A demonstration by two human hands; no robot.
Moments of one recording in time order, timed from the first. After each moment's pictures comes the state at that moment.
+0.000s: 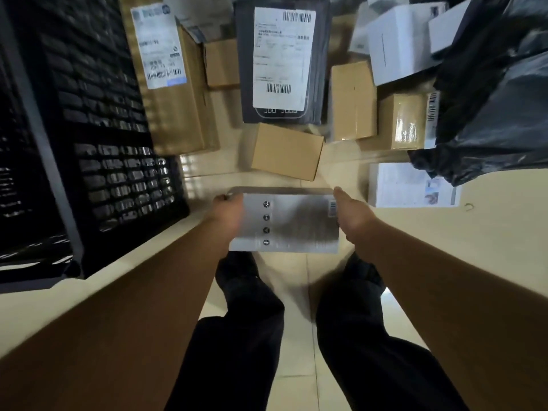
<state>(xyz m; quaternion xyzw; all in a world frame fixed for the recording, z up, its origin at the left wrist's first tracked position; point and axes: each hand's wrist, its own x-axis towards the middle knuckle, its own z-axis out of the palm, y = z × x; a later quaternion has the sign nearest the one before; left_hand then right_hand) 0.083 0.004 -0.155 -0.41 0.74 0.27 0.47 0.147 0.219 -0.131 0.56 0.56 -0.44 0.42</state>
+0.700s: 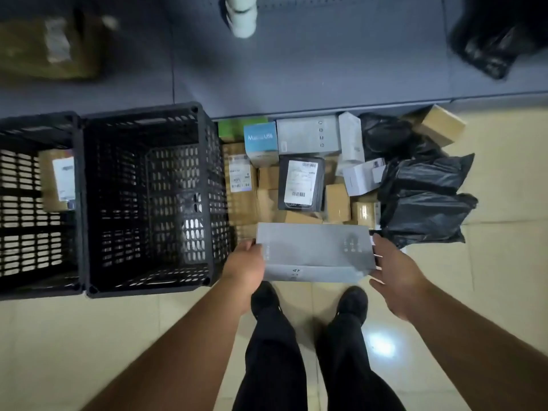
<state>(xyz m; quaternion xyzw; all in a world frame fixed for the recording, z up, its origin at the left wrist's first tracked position) 0.033 -0.004 0.166 -0.38 0.73 0.39 0.41 0.103 0.237 0.184 0.62 0.47 -0.57 0.25</state>
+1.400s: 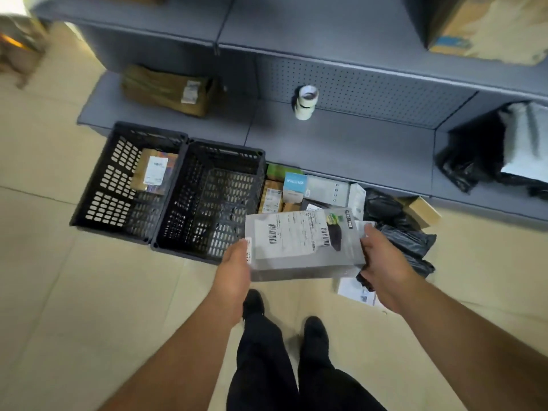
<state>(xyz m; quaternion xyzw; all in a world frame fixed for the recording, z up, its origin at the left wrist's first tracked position) 0.112 -0.038 0.427 -0.45 0.61 0.60 0.25 0.087 0.214 0.431 0.43 0.61 -0.60 0.28</state>
